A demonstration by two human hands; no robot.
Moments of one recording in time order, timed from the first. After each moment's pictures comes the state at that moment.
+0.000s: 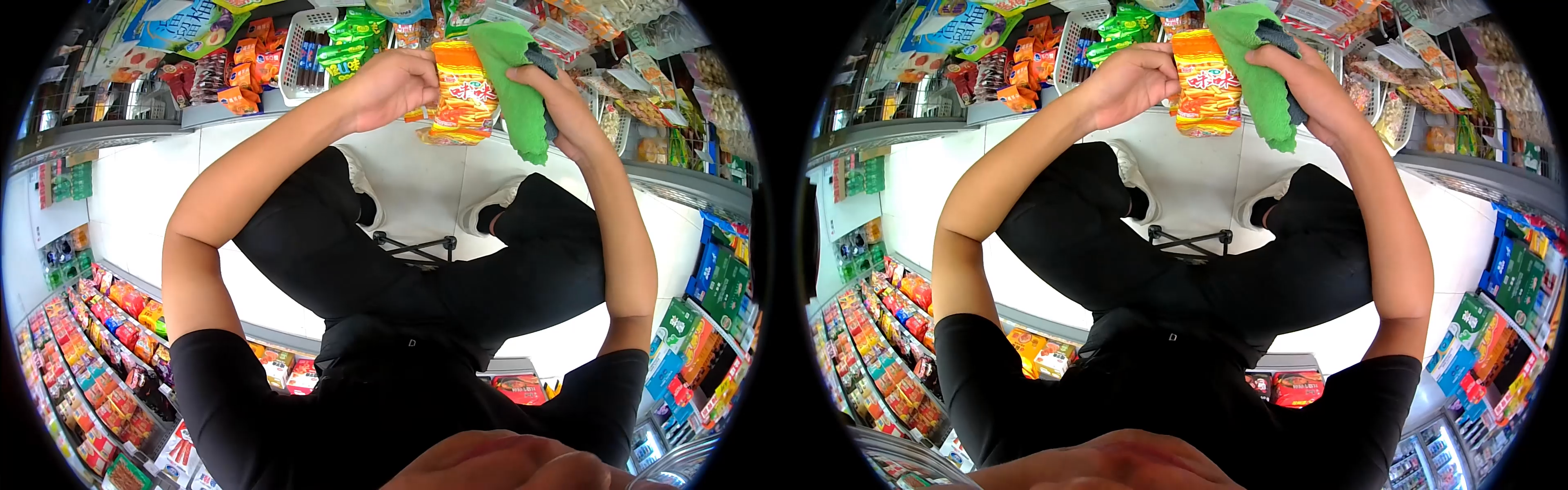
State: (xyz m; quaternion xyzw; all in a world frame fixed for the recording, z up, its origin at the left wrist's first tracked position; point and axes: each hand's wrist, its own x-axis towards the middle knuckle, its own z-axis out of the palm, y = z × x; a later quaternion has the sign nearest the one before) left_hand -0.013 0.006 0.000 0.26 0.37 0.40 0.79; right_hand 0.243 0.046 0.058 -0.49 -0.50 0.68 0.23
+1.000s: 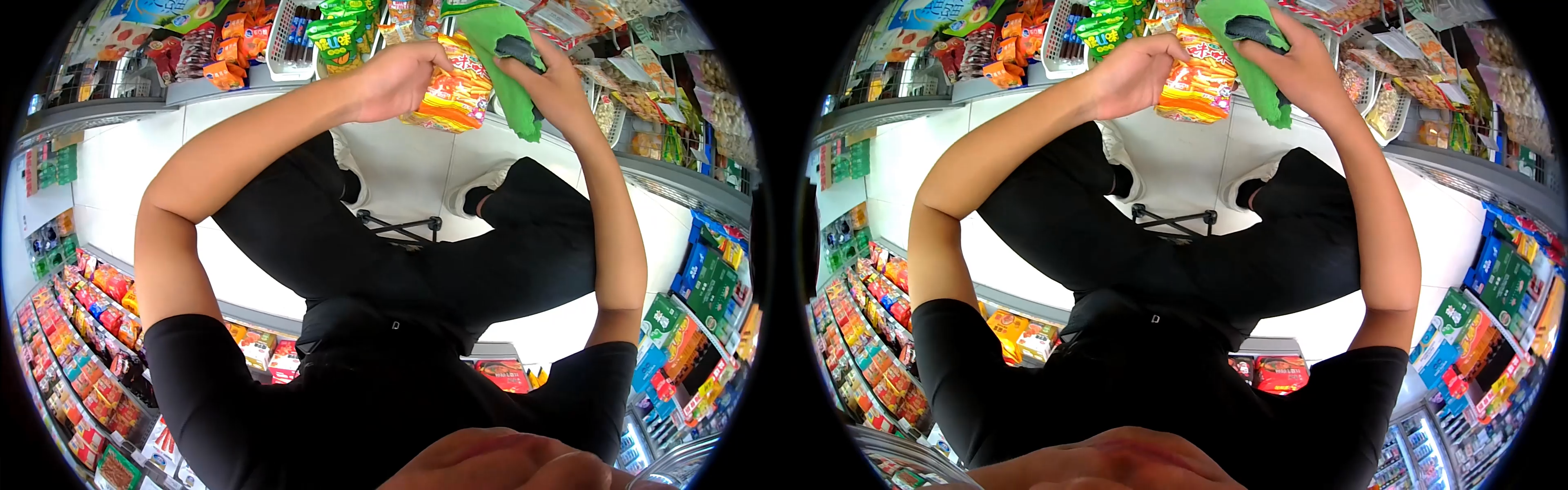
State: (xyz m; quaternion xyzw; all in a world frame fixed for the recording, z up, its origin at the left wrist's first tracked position) left_hand 0.018 -0.019 0.018 0.24 0.37 0.35 0.82; right_hand 0.254 0.056 0.027 -0.43 -0.75 0.46 0.23
